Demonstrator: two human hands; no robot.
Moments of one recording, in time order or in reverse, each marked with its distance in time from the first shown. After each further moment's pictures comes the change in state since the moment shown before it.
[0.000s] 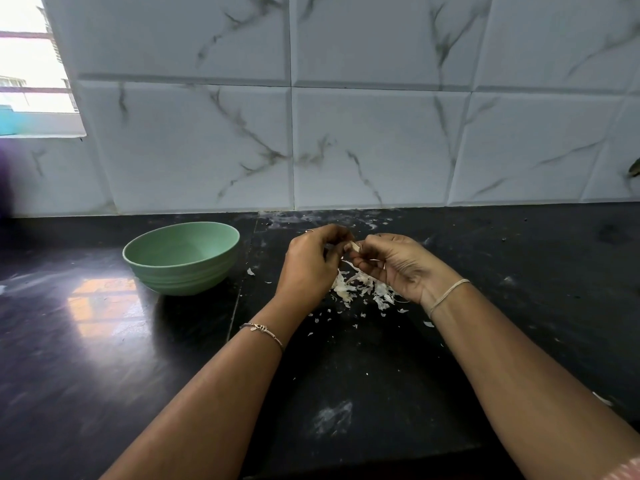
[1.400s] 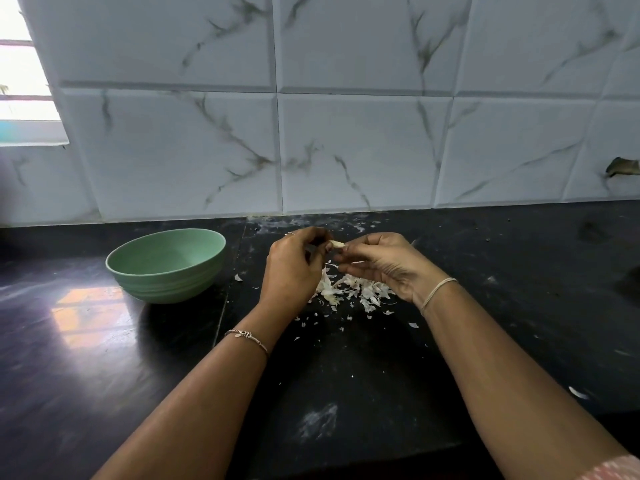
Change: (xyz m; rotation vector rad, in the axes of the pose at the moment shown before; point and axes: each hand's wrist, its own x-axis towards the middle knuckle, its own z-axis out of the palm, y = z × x) left_hand 0.000 0.001 -0.003 0.084 0.091 0.045; right_hand -0.007 -0.006 -0.004 -0.097 0.041 -0.031
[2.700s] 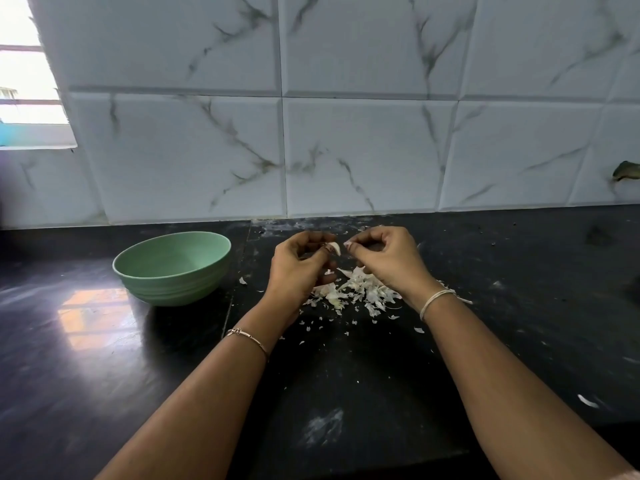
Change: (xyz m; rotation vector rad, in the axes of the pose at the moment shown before) left_hand 0.000 0.007 -0.003 -0.658 -0.098 -0.401; right_hand 0.013 0.011 -0.001 -0.556 0.194 -0.470
